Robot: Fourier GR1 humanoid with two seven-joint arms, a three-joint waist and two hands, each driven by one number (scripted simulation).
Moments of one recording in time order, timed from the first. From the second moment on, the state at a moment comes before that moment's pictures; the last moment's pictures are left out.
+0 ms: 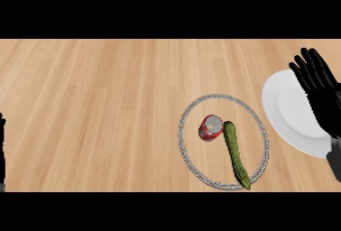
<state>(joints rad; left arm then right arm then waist) 0.08 0.53 0.03 -1.41 0.10 0.45 -0.10 -0.25 -0.56 0.09 -1.50 -0.48 0.04 -0.18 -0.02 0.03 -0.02</state>
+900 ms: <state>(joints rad) -0.21 0.40 -0.18 -1.43 0.14 0.23 0.05 -0.18 -0.29 0.58 -1.44 0.17 -0.53 0.05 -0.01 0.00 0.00</state>
